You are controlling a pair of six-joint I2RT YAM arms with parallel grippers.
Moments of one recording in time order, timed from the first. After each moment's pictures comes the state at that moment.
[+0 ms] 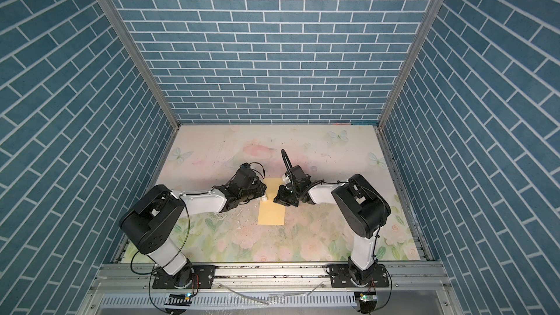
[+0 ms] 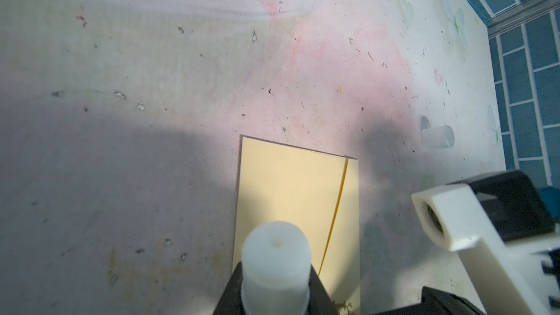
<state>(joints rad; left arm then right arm) -0.67 1.68 0.75 0.15 -0.01 -0.86 0.69 1.84 0.89 0.02 -0.50 0.84</state>
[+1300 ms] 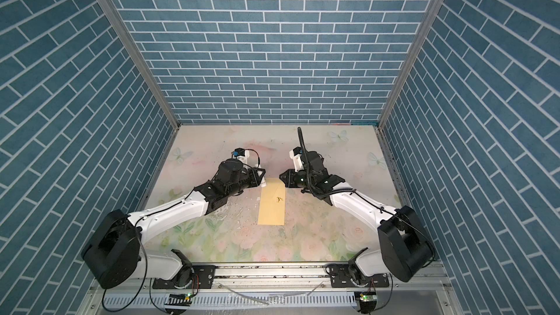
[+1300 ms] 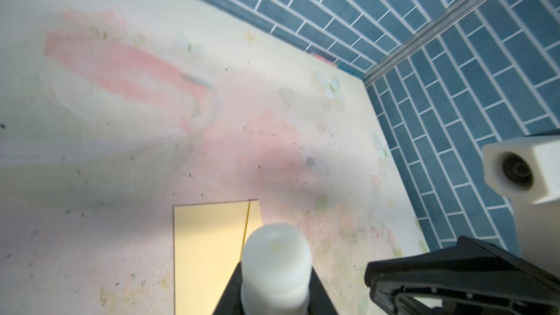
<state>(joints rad) -0.66 1.41 0.77 0.12 0.02 -0.74 0.68 1.43 0.88 -0.09 -0.35 0.59</state>
